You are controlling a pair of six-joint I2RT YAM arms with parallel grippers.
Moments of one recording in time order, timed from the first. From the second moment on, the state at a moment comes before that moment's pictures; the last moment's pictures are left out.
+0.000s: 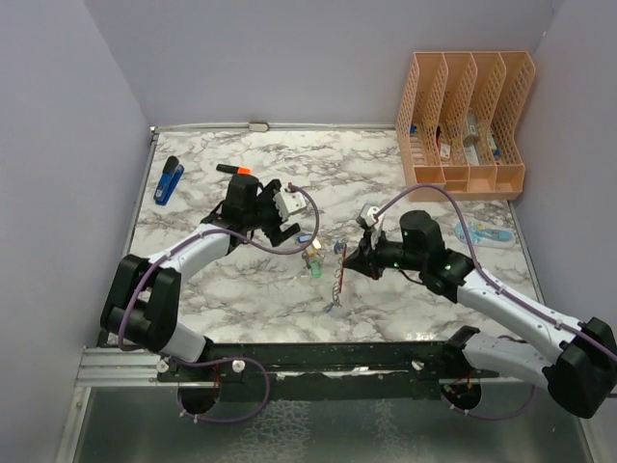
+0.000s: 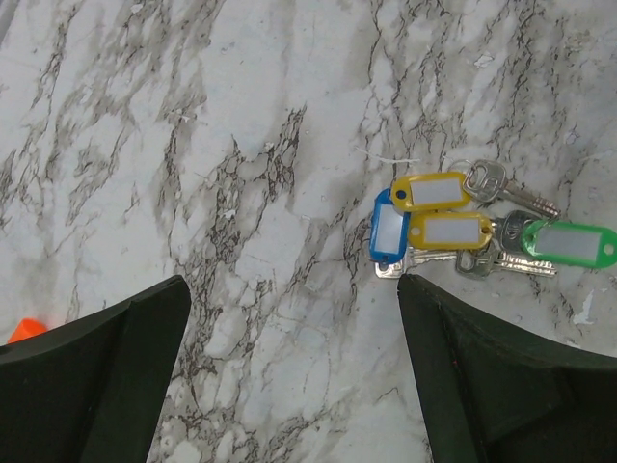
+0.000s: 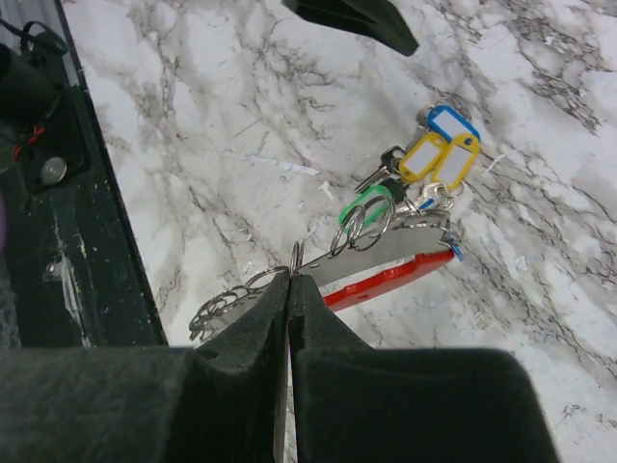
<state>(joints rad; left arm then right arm) -0.38 1.46 0.83 0.04 0.51 0.64 0.65 1.03 0.65 -0.06 -0.50 -0.03</state>
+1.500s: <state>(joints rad) -0.16 1.80 0.92 -0.11 1.00 1.95 0.72 1.01 0.69 -0.06 -0.17 -0.39</state>
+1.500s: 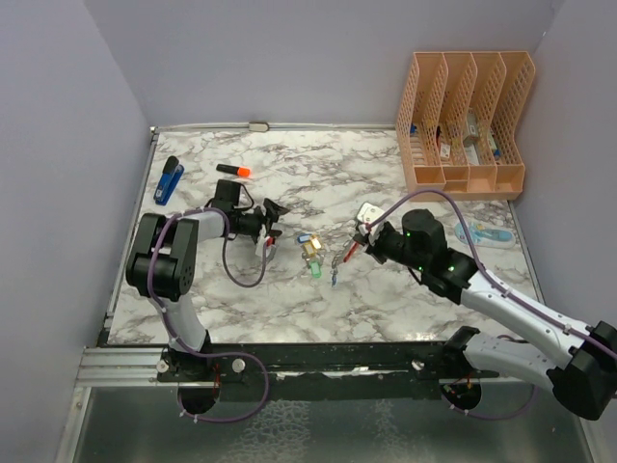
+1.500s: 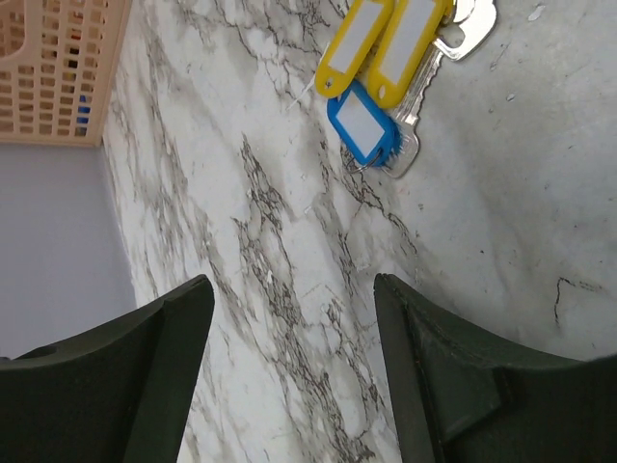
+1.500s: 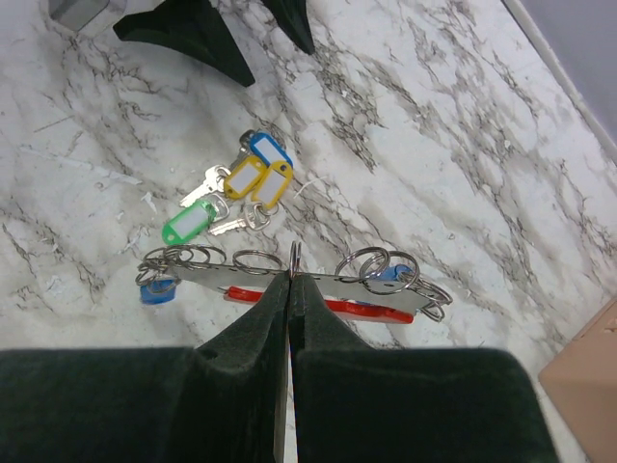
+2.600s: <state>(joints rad) -0.25 1.91 1.01 -0.26 1.02 2.10 0.73 1.01 0.67 -0.05 -0.16 -0.35</state>
